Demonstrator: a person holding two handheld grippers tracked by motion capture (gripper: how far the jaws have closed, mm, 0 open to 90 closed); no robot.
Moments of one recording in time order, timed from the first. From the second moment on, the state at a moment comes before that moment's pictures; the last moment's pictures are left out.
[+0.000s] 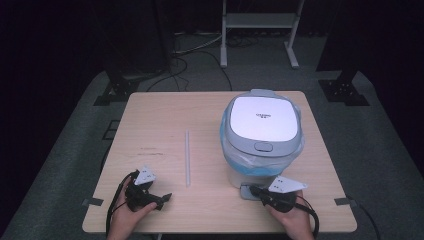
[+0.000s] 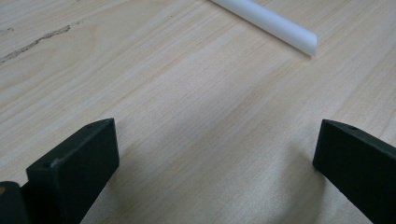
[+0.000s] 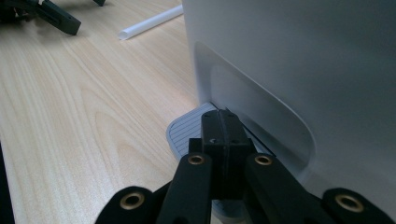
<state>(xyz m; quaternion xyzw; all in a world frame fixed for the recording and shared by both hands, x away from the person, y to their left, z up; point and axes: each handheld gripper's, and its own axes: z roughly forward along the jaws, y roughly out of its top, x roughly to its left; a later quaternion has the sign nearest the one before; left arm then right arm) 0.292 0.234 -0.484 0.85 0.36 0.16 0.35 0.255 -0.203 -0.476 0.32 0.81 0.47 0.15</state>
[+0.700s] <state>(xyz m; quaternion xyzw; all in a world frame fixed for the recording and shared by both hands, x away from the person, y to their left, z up) 0.292 0.234 -0.484 0.85 0.36 0.16 0.35 0.256 -0.201 -0.480 0.32 0.81 0.46 0.15</state>
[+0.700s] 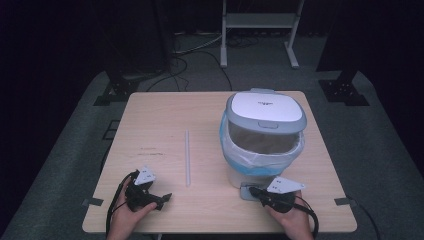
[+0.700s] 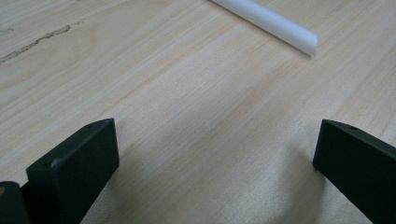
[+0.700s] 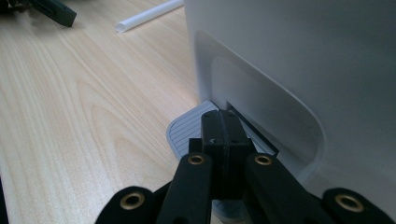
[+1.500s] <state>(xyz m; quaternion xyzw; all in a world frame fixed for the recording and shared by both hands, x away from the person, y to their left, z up) 0.292 0.234 -0.484 0.85 0.36 0.16 0.35 0.257 -0.196 -0.483 0.33 0.82 0.44 0.15</state>
